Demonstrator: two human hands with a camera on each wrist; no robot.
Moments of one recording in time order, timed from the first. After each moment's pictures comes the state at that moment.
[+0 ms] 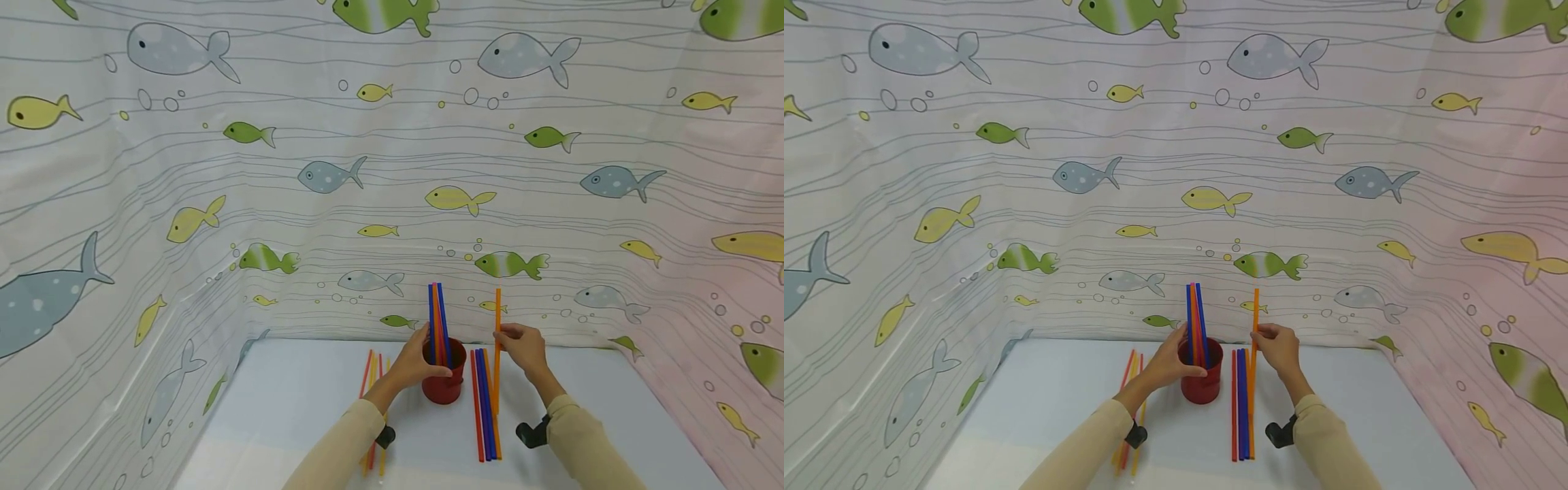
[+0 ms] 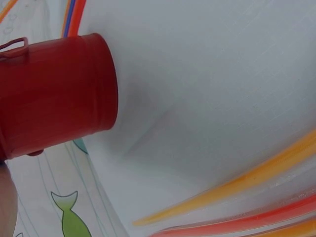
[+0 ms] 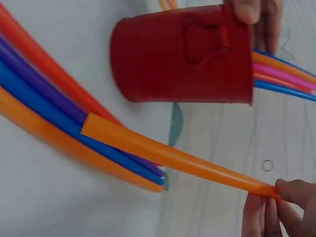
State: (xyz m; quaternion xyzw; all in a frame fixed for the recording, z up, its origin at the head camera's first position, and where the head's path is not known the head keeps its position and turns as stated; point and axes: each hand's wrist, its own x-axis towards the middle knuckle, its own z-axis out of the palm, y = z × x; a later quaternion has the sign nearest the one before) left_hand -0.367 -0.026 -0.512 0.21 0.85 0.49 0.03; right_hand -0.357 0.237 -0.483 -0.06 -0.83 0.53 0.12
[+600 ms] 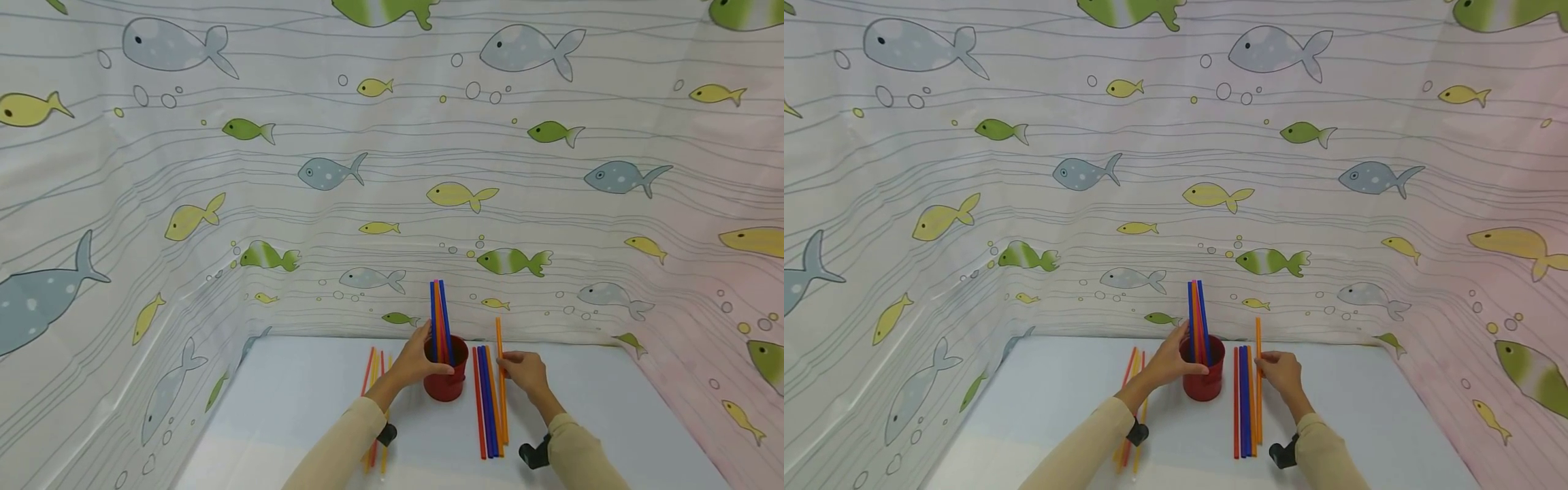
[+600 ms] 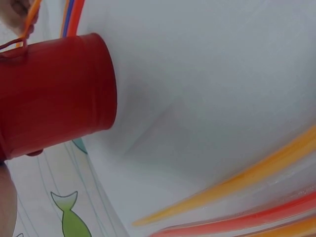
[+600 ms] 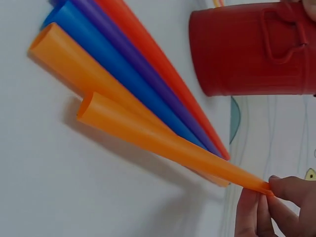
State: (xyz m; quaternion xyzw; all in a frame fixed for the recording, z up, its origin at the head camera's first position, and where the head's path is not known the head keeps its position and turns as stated) left_hand -0.368 -0.027 -0.513 0.21 0.85 0.49 0.03; right_hand -0.346 0.244 -0.544 -0.11 -0.85 0.52 0.05
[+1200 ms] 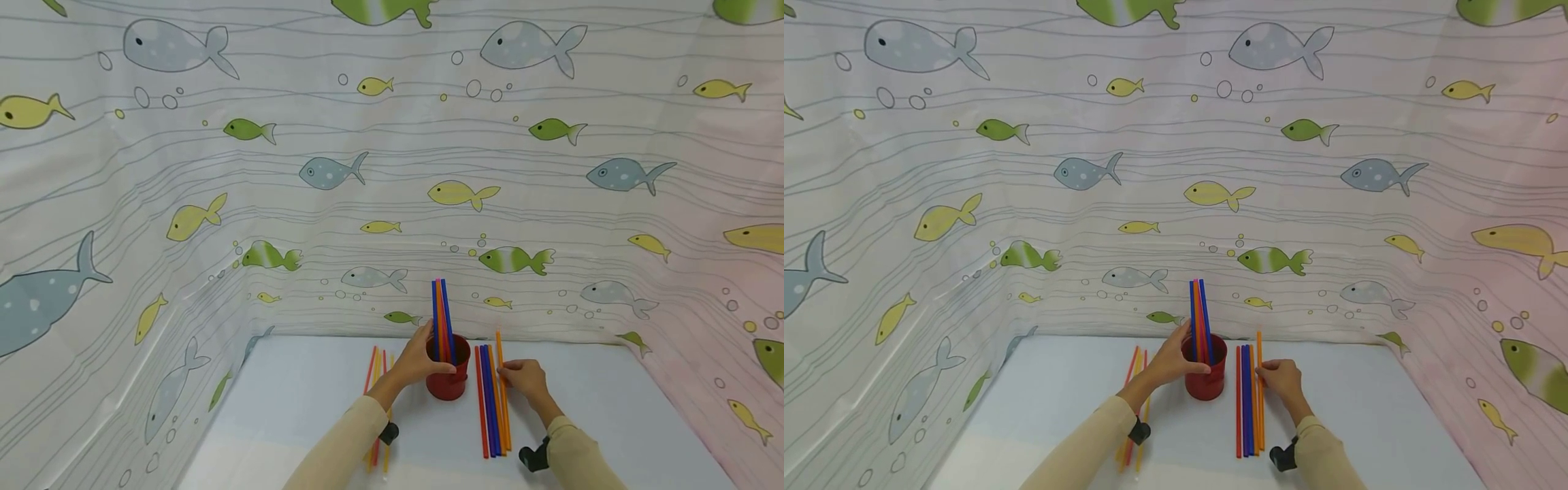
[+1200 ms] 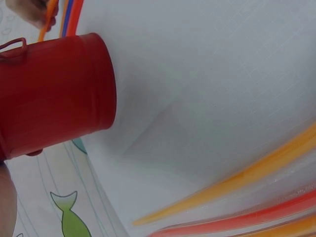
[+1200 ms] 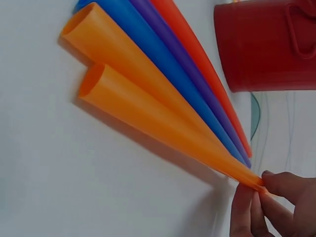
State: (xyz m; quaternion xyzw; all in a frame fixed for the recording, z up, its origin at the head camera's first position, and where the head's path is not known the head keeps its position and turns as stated) left_hand -0.369 -0.027 -0.515 0.21 0.86 0.47 0.03; right_hand -0.343 0.245 -0.562 -0.11 -0.85 0.51 0.02
